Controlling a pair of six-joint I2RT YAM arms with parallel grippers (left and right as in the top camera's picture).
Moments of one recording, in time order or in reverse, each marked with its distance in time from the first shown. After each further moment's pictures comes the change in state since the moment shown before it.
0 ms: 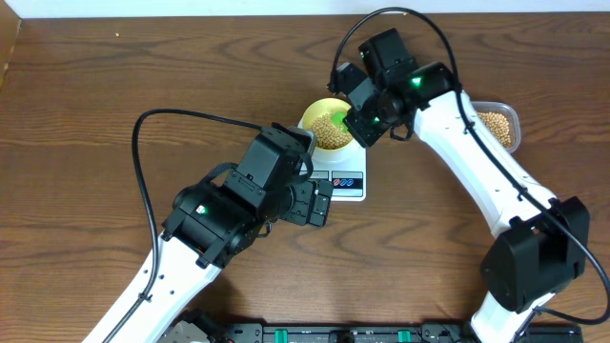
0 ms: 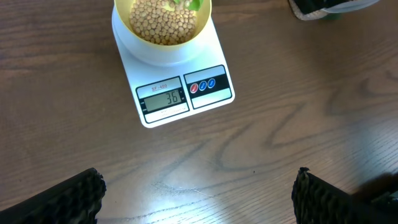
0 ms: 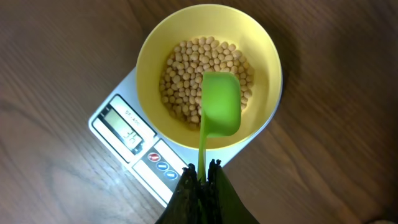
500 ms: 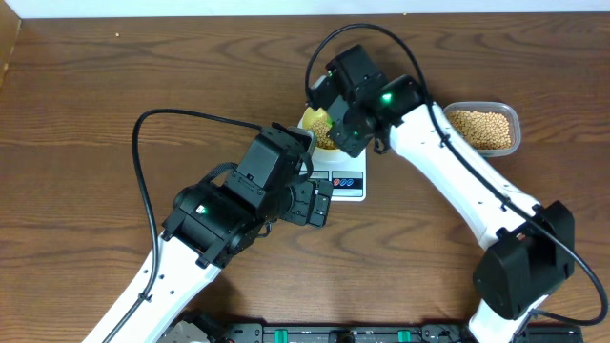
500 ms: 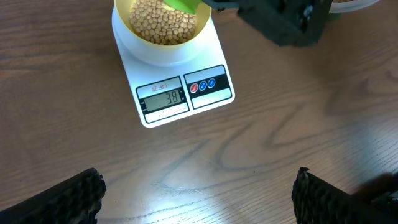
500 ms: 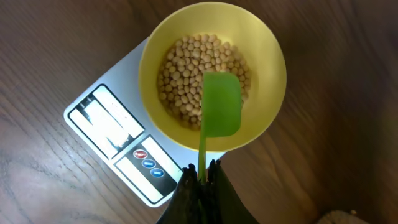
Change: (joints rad) left arm 0.000 0.000 0.000 0.000 0.000 0.000; right arm 0.120 0.000 0.000 0.001 0.209 -0.037
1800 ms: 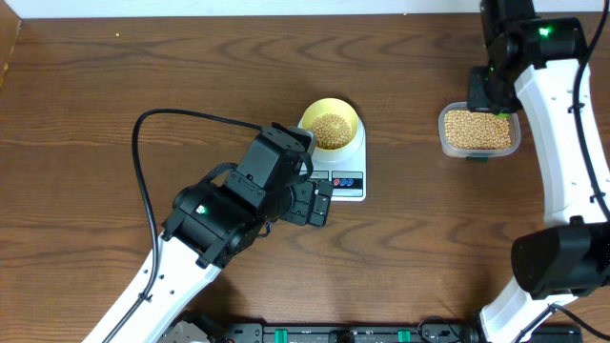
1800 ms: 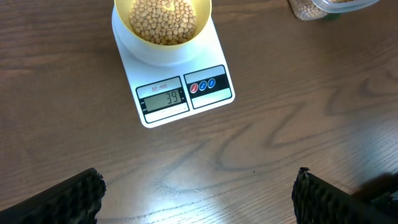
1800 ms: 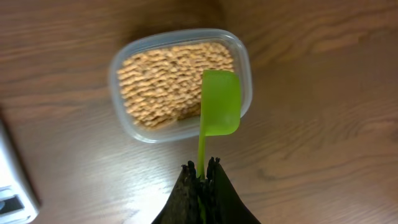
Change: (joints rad) left arm 0.000 0.000 0.000 0.000 0.000 0.000; right arm -0.495 -0.008 0.261 -0.441 0.274 0.554
